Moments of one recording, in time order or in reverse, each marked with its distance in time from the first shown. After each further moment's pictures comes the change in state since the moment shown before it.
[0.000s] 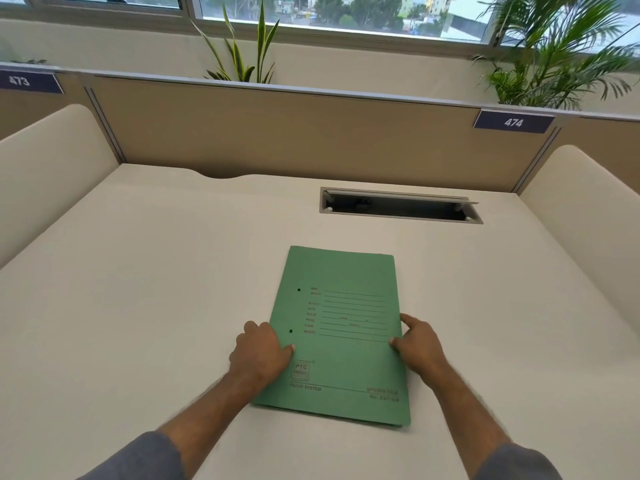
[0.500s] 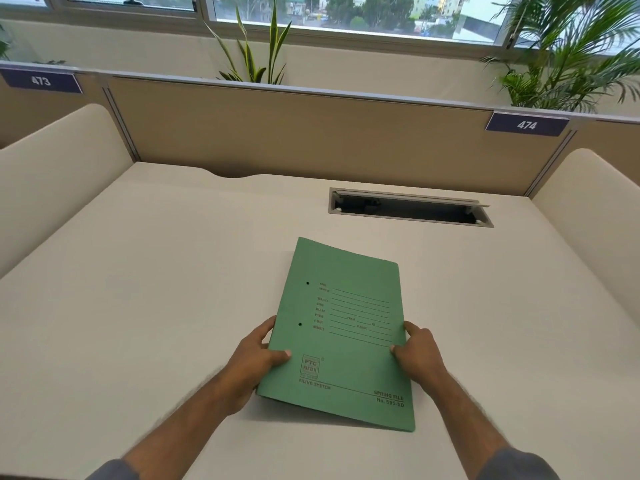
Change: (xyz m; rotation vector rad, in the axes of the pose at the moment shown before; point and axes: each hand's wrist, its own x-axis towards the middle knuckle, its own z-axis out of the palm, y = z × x) left_hand -0.022 -0.032 -0.008 -1.106 -0.319 0.004; right_hand -0.001 0.004 0.017 -0.112 -0.040 0.070
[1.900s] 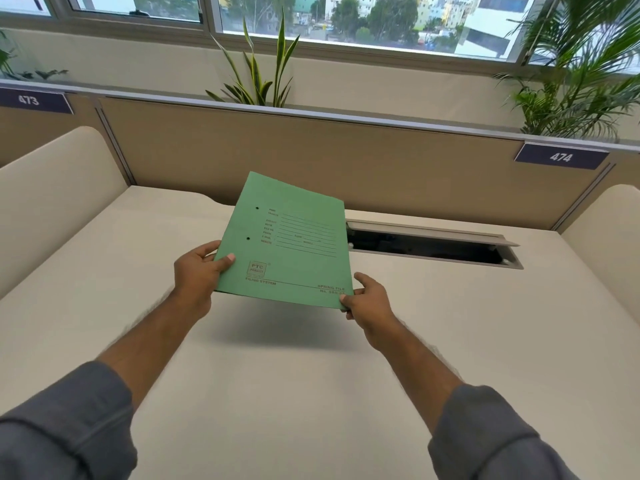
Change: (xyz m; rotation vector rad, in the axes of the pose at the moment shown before) left_hand 0.159 0.167 -0.117 -0.226 0.461 0.405; right_hand 0.103 -0.189 0.014 0.586 -0.120 -0.083
